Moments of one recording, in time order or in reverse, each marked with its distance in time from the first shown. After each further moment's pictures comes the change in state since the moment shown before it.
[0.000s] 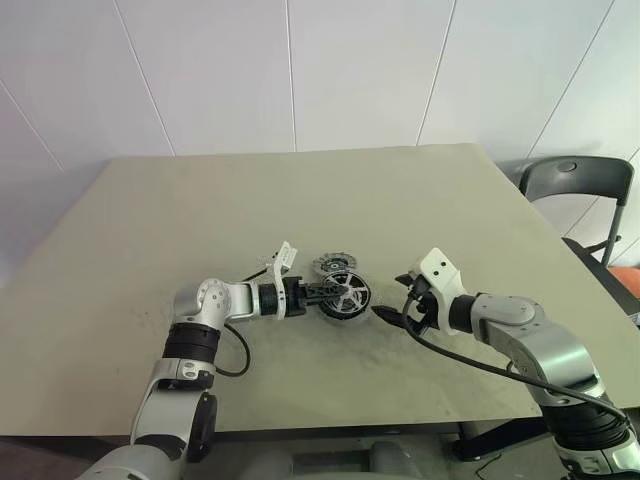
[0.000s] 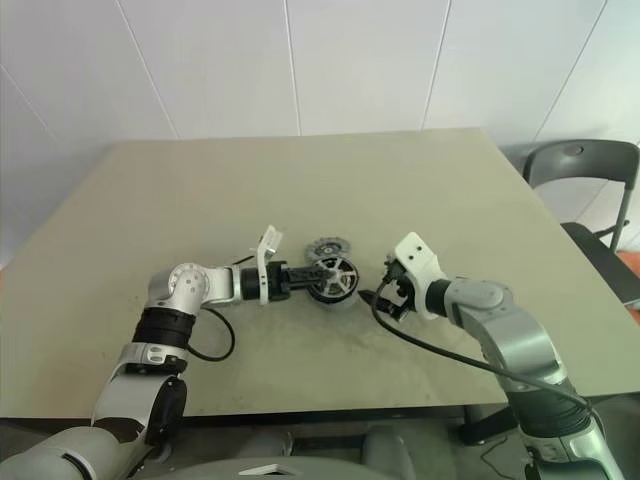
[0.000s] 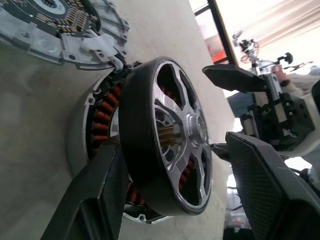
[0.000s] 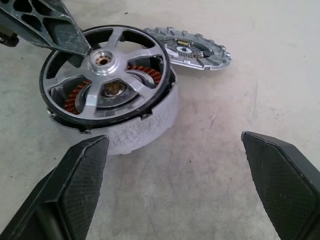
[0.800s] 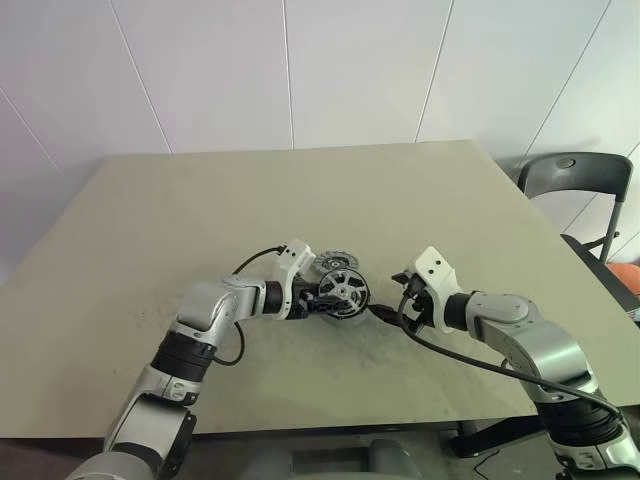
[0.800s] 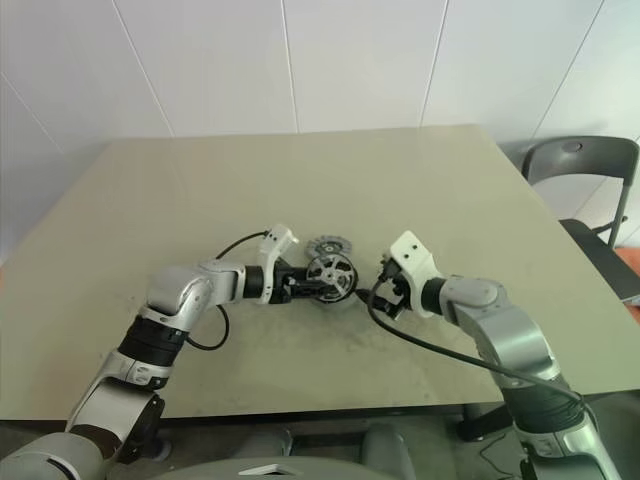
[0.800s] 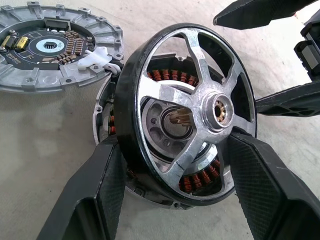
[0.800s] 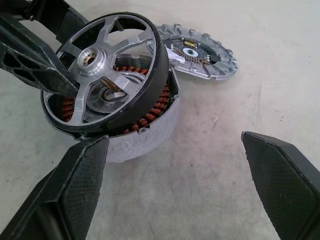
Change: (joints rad) left arm 0.050 0.109 -0.251 -0.268 0.161 -0.215 -0.021; right arm -0.023 0.015 0.020 0.011 -0.009 0.000 -0.003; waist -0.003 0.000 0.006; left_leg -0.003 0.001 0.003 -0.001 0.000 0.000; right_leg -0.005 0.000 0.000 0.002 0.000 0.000
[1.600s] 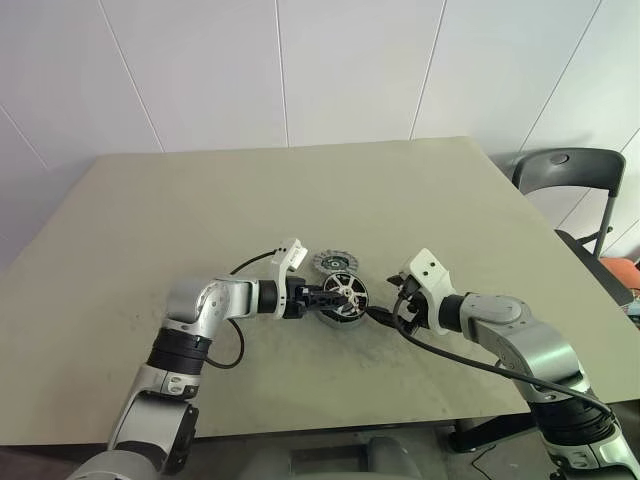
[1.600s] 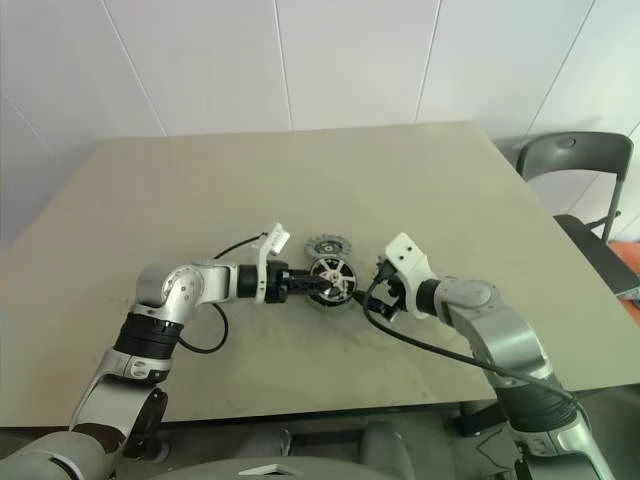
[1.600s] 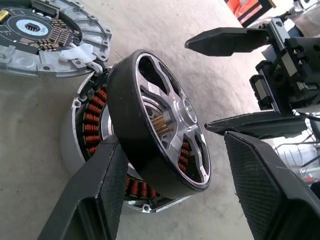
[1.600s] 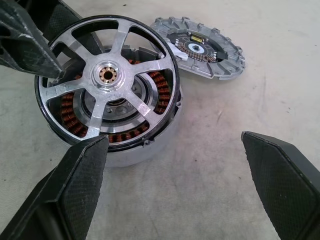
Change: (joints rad) left arm -0.013 0.023 0.046 0.015 -0.108 0.124 -0.019; right arm -0.003 0.020 0.018 0.013 -0.011 -0.001 -0.002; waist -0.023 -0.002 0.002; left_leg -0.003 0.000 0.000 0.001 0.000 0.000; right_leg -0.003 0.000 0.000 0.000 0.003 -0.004
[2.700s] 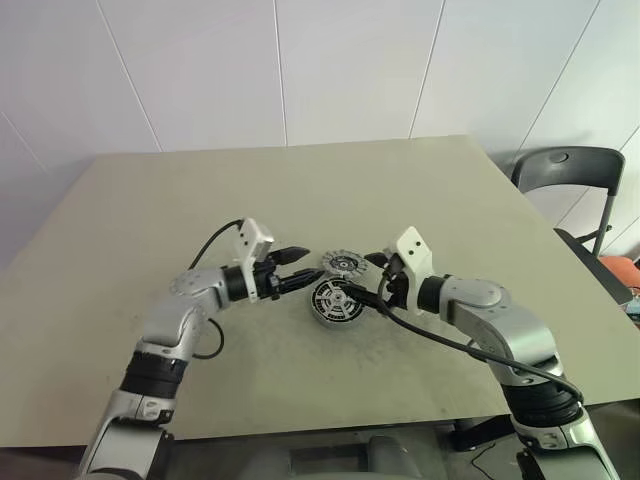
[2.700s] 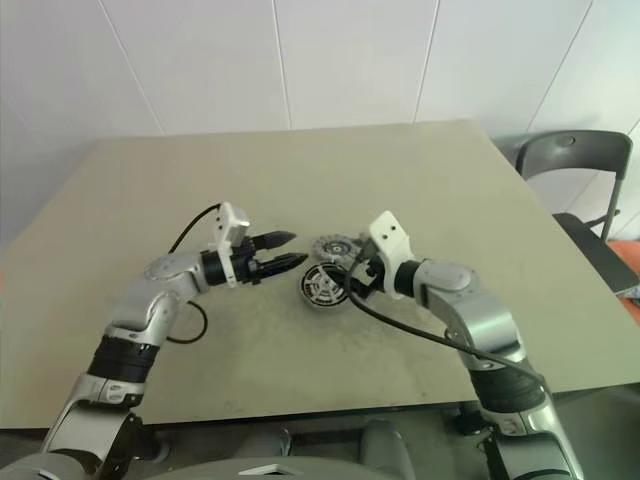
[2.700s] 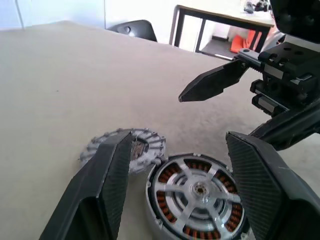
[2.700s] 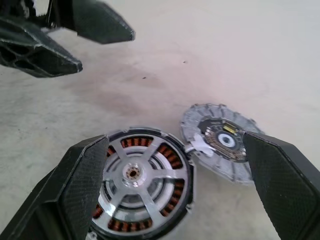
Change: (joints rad) left arm 0.195 0.079 0.092 -0.035 0.131 -0.721 -0.220; right arm -0.114 0.153 0.014 0.040 0.024 -0.031 -0.021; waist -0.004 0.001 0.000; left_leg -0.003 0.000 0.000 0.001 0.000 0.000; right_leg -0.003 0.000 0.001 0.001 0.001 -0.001
